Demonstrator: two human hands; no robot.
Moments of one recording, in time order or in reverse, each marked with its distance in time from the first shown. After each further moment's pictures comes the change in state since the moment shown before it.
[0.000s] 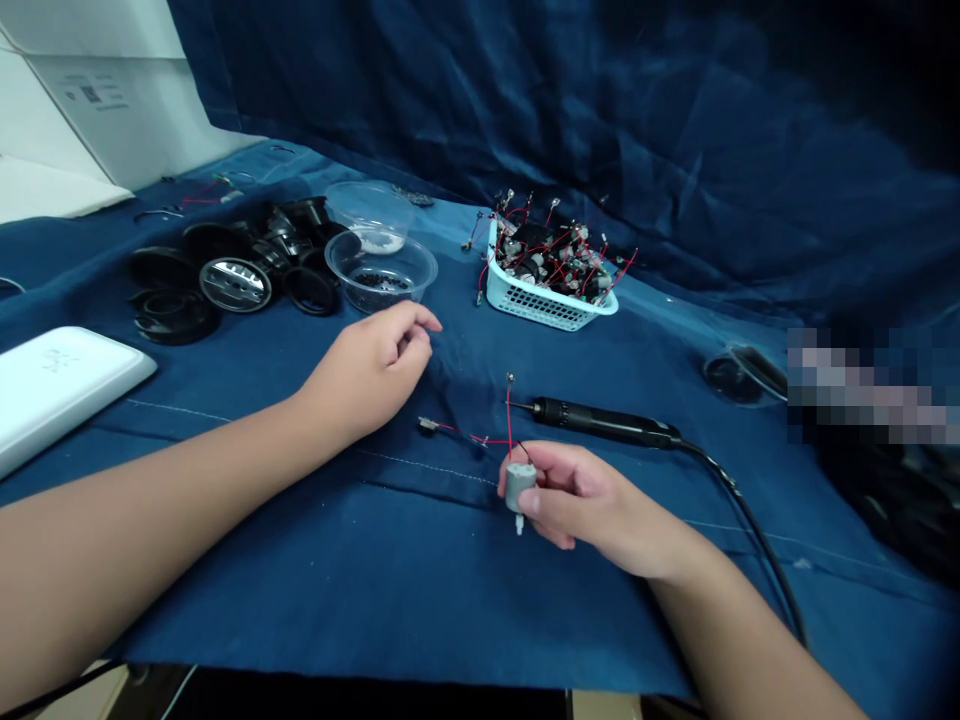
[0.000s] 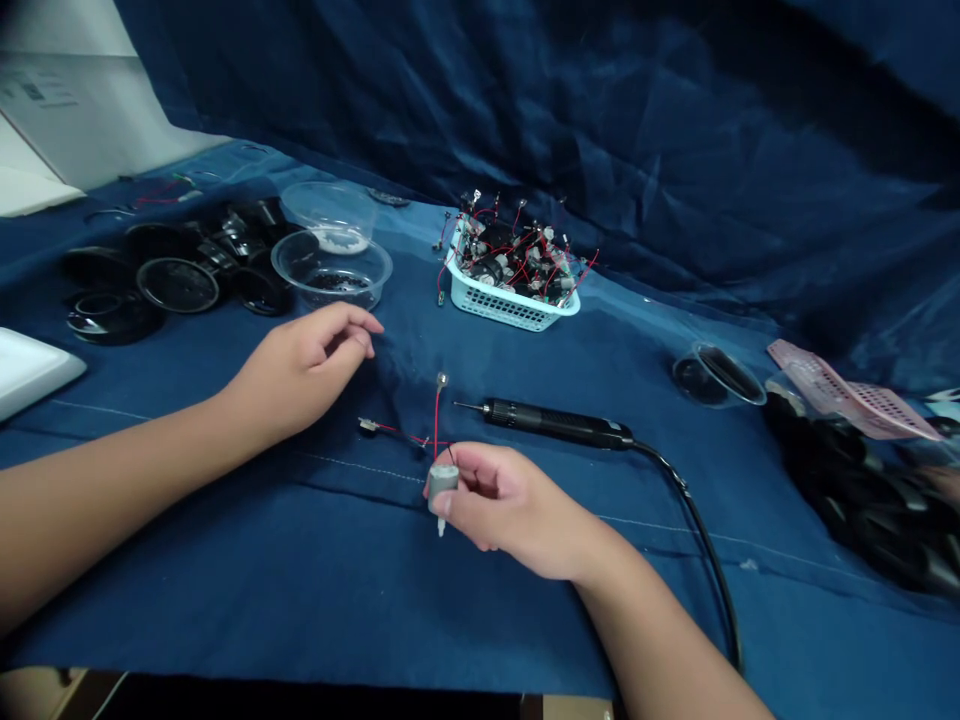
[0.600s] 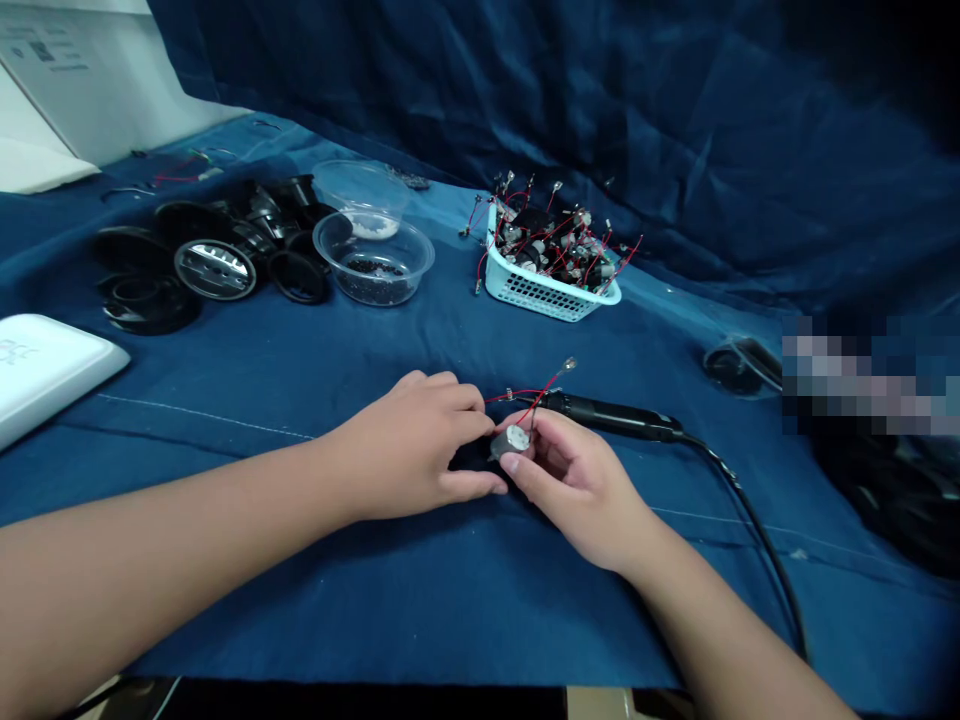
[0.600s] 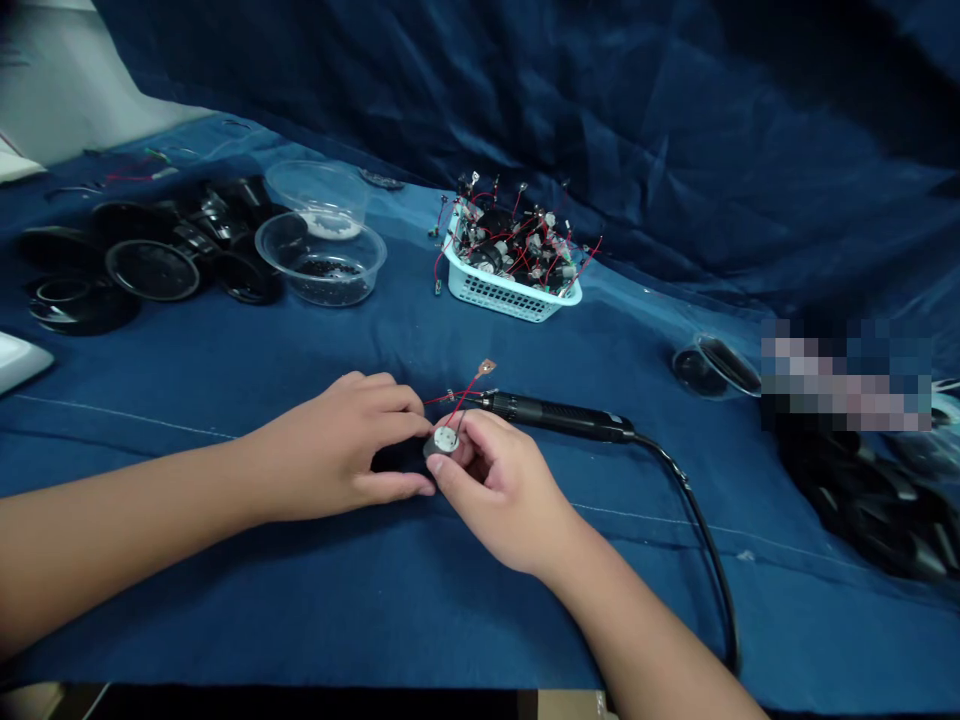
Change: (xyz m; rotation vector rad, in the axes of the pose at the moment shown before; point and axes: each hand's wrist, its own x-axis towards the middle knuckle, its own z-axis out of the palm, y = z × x) left_hand -0.030 0.032 0.020 0.072 -0.545 0.346; right_hand 0.013 0.003 0.013 -0.443 0.438 -0.202
